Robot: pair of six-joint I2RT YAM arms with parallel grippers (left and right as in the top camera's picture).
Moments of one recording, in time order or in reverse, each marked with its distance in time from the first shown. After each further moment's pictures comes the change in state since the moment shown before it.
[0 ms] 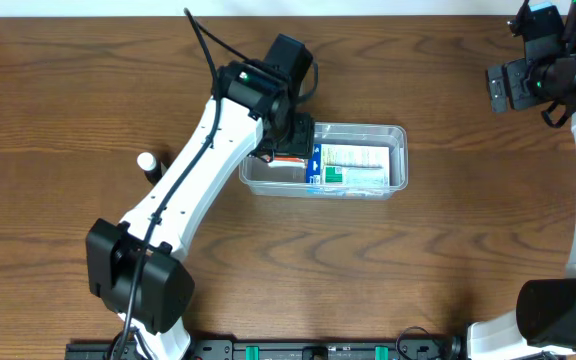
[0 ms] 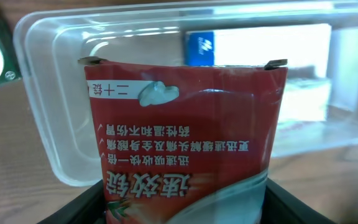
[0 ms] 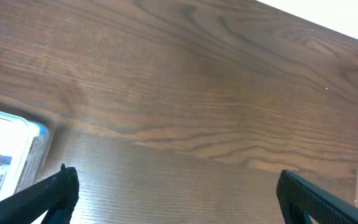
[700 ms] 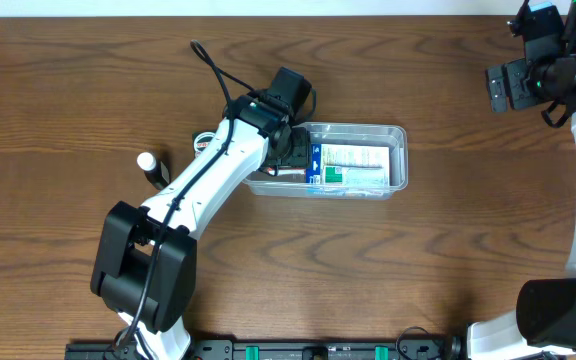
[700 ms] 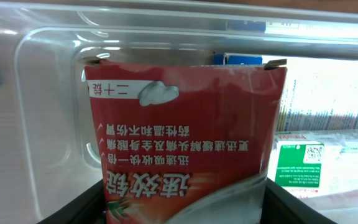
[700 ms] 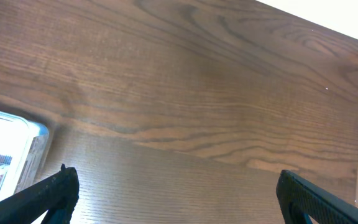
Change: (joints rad) left arm 0.000 0.004 -0.303 0.357 -0.045 -0.099; right arm 0.000 0.000 0.000 0.000 0.000 0.000
